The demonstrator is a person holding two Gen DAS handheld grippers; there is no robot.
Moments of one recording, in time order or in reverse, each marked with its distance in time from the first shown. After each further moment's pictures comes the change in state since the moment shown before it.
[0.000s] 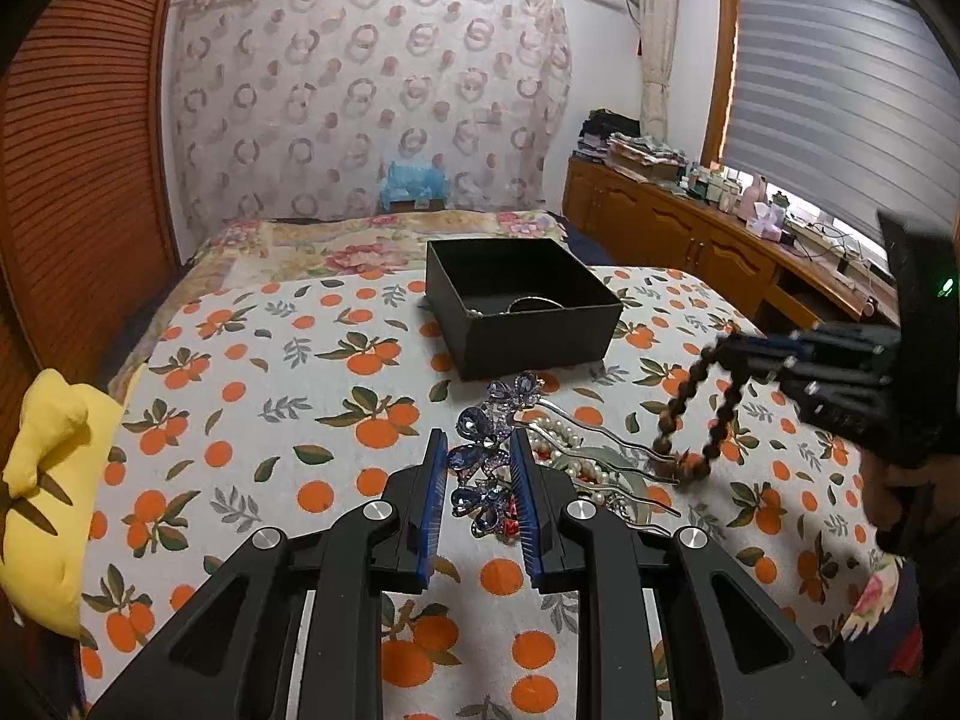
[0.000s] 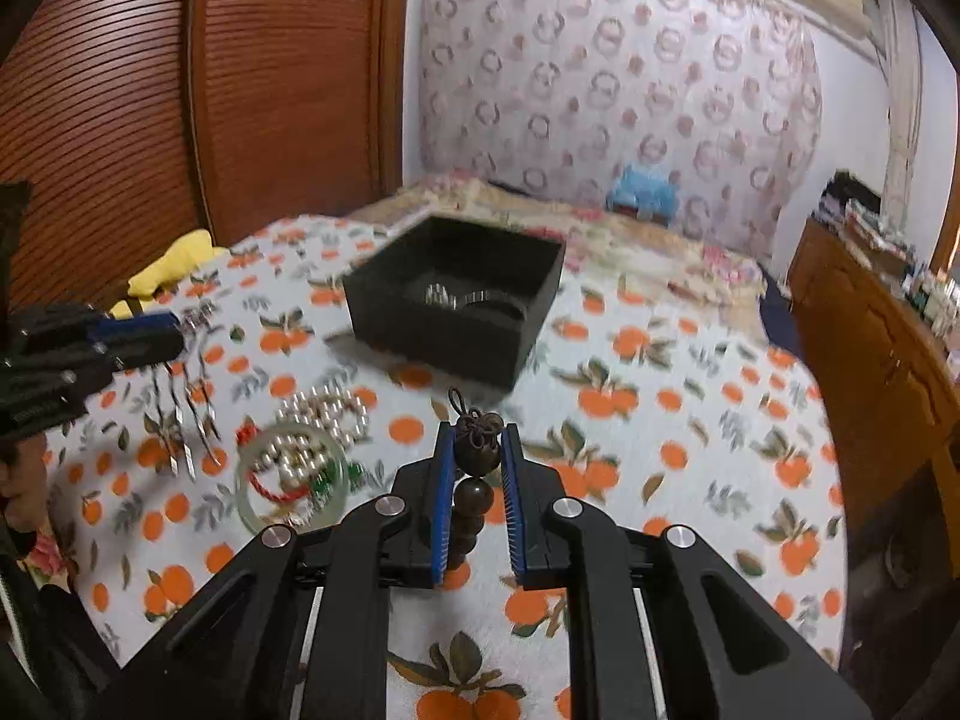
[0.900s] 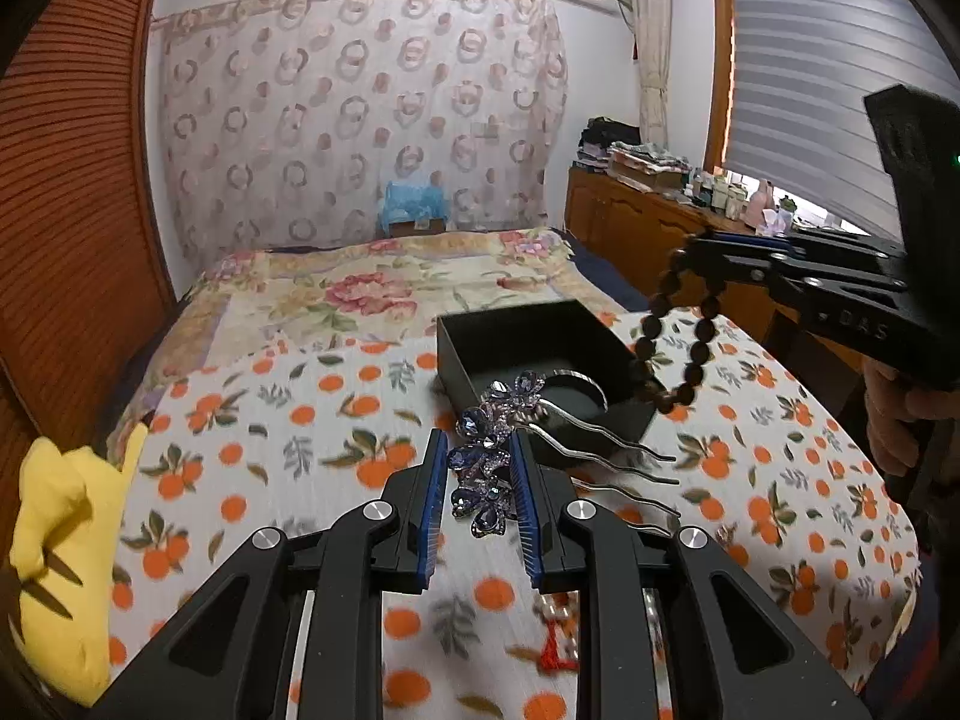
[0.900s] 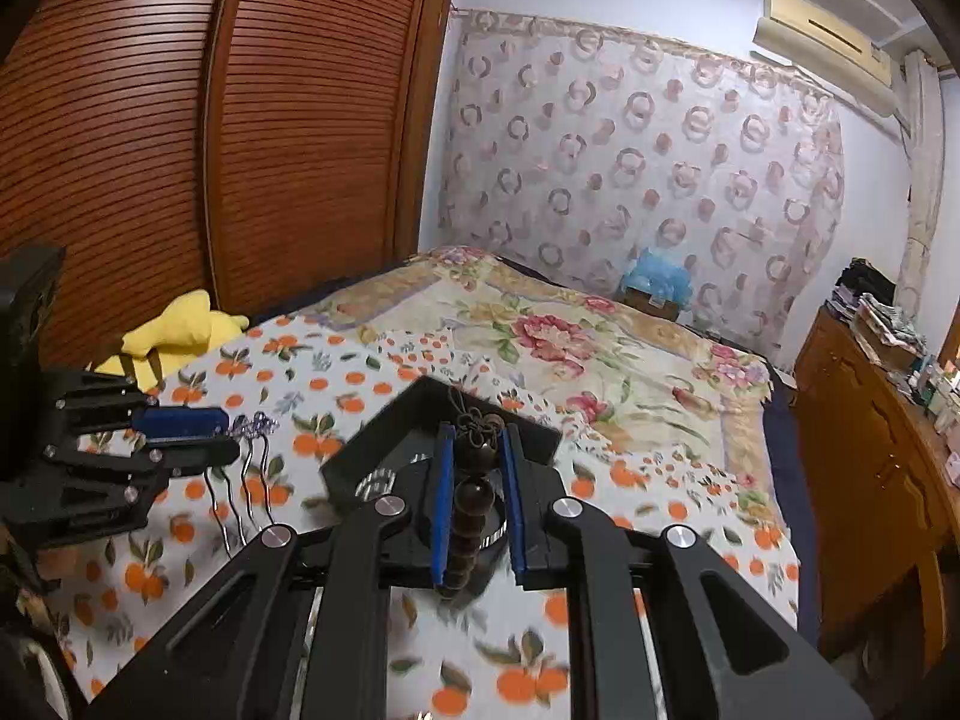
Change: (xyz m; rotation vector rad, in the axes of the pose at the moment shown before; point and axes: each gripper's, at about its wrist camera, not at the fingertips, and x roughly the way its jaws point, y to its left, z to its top) left arm 0.043 0.012 0.066 0.044 -0.028 0.013; right arm 0.021 -0.012 0.106 -0.094 -0.134 0.019
